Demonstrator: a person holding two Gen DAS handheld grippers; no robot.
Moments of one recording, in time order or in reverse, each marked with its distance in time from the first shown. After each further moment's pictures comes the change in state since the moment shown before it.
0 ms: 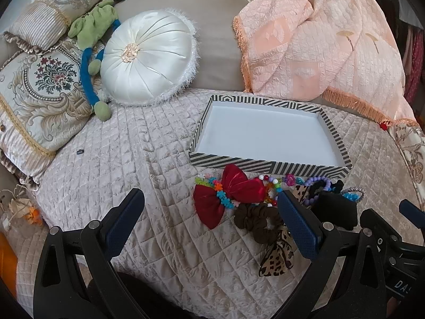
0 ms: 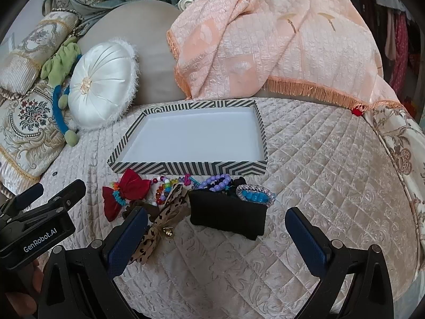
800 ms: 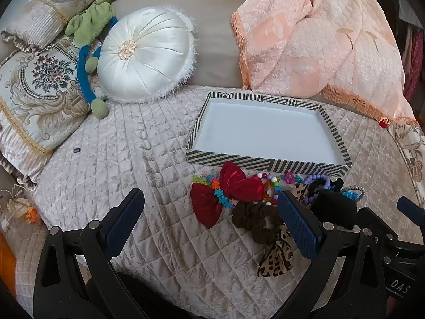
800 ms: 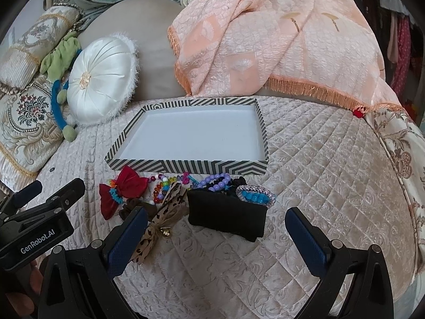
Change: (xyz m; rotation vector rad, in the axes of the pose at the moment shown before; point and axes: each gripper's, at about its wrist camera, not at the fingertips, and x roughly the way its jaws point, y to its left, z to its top) left arm 0.008 -0.003 0.001 0.008 0.059 0.001; right arm 0.006 0.002 0.002 -0.020 0.017 -0.010
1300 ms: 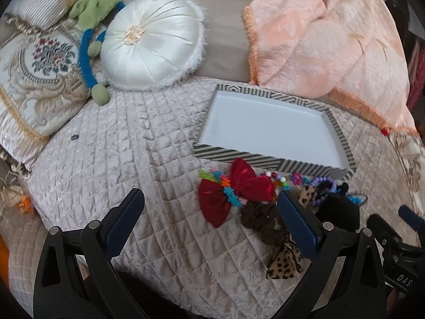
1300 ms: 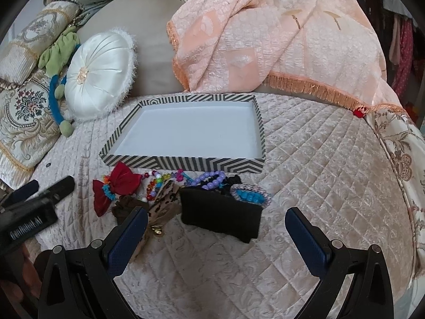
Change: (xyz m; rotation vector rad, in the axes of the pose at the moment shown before) left arm 0.014 0.025 0.003 -0.078 0.015 -0.031; right arm 0.009 -0.008 0.001 -0.017 0.018 -0.010
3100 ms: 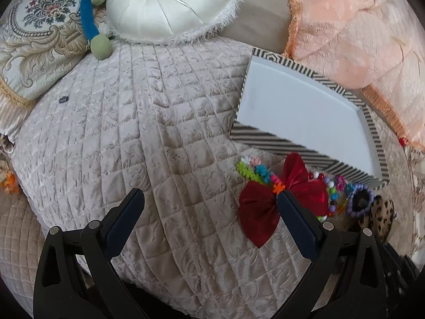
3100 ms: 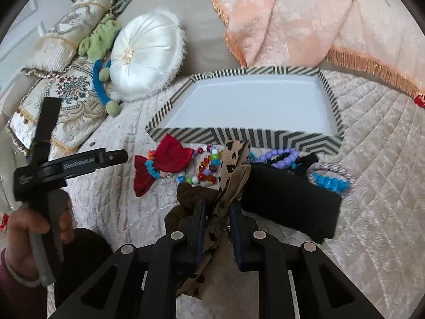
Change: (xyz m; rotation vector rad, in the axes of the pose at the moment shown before) left arm 0.082 0.052 0.016 -0.073 0.164 0.028; right arm 0.042 0.020 -0.019 -0.045 0.074 0.337
